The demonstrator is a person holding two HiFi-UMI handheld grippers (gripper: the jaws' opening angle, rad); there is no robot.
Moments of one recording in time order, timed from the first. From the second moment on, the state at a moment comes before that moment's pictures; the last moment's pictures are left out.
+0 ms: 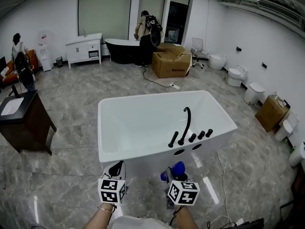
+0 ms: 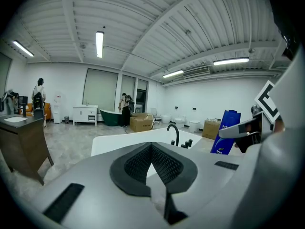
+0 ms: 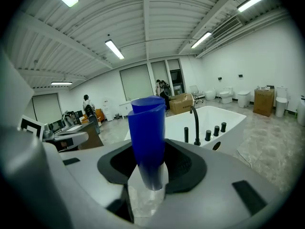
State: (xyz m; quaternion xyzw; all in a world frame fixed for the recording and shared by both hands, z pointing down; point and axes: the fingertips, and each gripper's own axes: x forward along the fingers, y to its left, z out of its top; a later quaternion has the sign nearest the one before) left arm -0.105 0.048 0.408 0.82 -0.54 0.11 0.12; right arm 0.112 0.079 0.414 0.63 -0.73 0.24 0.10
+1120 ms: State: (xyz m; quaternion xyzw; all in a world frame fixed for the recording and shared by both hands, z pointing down) left arm -0.072 -0.028 0.422 0.84 -0.51 0.10 0.14; right arm 0.141 0.029 0.423 0.66 -0.70 0.25 0.11
